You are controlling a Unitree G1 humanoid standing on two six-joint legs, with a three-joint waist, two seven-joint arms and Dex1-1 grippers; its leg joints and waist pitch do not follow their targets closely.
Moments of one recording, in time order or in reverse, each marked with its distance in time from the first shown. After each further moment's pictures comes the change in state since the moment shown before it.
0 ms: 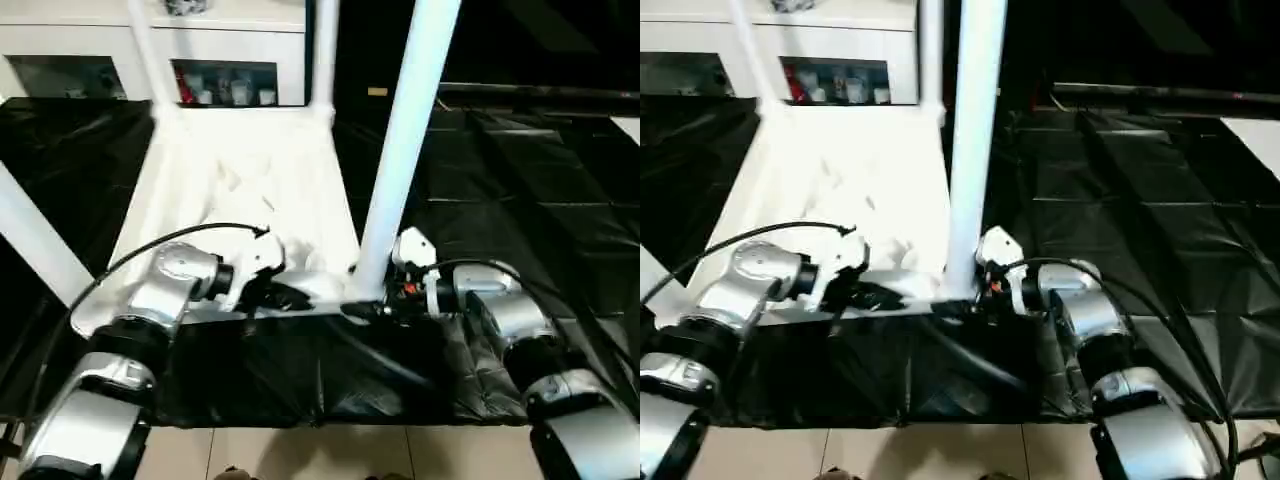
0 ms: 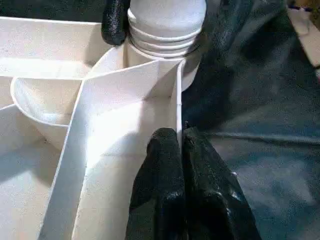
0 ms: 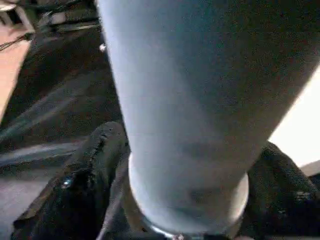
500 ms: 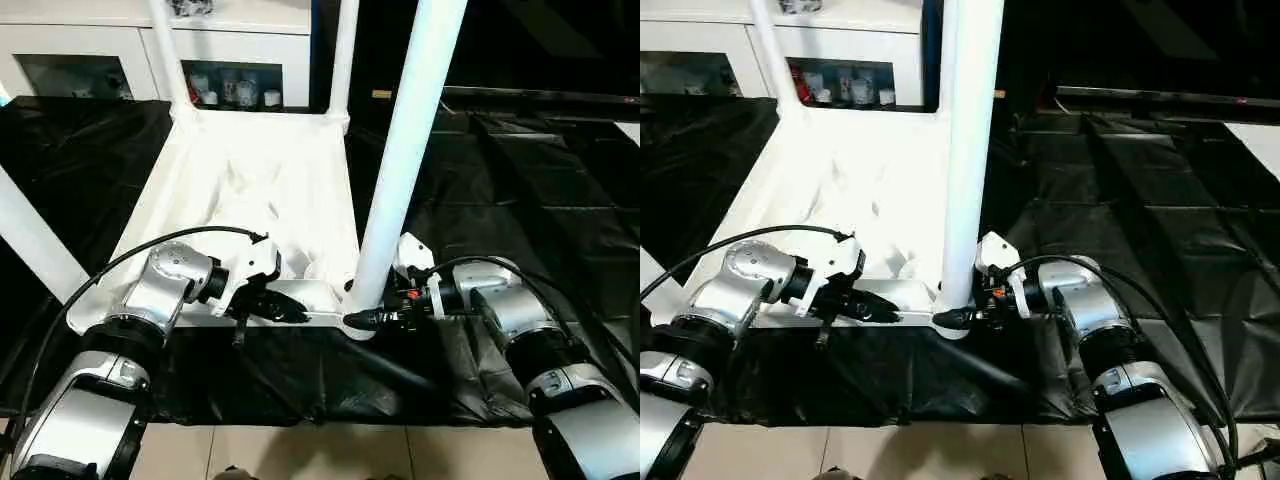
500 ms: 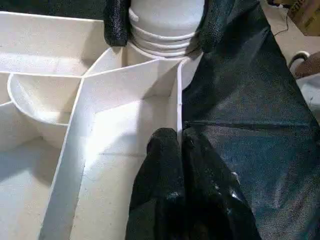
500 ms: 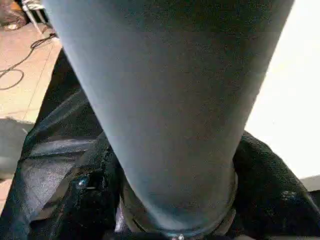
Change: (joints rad) left arm -0.004 0.008 -0.001 0.020 -0.004 -0.011 -0.049; right arm -0.008 0.002 0.001 -0.001 0.004 0.058 0.068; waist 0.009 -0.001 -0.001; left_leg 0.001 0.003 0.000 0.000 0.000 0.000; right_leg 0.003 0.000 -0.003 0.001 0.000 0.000
